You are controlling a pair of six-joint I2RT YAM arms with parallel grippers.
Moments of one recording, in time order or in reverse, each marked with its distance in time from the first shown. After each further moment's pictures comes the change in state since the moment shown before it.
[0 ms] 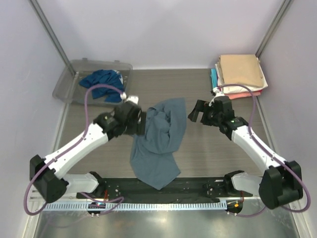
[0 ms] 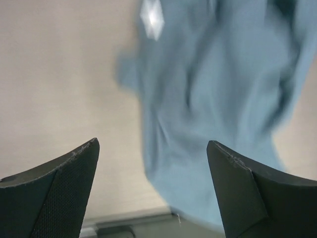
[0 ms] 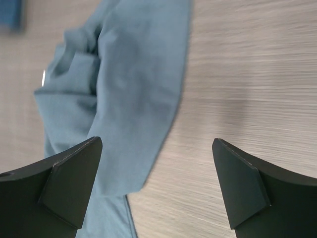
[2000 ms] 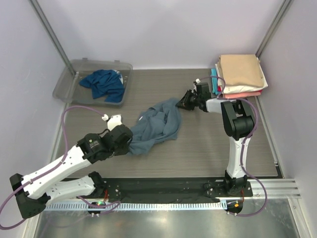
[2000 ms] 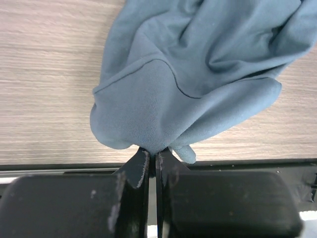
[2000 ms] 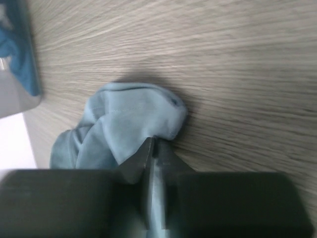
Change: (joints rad) left arm -0.237 -0.357 -0.266 -0.203 -0.092 -0.498; right arm -0.084 0.910 0.441 0.436 -0.303 0.224
